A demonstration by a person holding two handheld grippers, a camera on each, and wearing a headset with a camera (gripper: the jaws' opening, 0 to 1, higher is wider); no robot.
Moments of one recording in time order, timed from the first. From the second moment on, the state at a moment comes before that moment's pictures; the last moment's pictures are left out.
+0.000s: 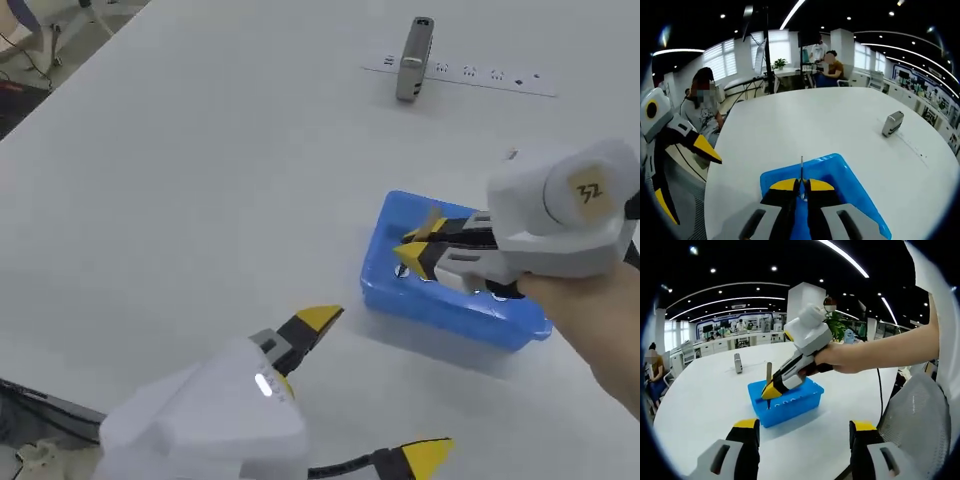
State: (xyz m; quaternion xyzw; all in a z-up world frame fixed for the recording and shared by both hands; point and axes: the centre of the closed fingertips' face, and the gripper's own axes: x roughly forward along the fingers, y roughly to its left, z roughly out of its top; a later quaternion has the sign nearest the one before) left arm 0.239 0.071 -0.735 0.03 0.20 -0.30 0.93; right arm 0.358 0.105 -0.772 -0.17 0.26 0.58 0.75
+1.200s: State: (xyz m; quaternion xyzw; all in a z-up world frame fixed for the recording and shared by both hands) left arm 0.207 -0.056 -0.661 0.15 0.19 -0.64 0.73; right arm 0.214 -0.024 -0.745 -0.29 0.26 0.61 0.69
